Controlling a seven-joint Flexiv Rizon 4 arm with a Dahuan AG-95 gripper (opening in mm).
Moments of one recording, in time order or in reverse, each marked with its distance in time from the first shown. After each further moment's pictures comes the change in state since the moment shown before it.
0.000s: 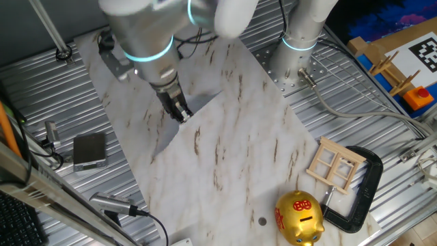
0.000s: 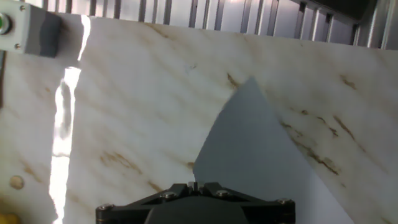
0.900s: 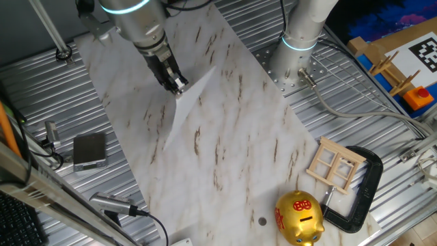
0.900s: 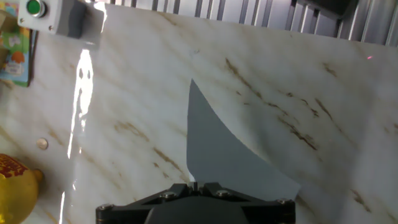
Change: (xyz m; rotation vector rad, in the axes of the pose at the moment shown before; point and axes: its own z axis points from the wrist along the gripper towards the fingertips) arm 0.016 -0.022 -0.076 -0.030 0.043 -0.046
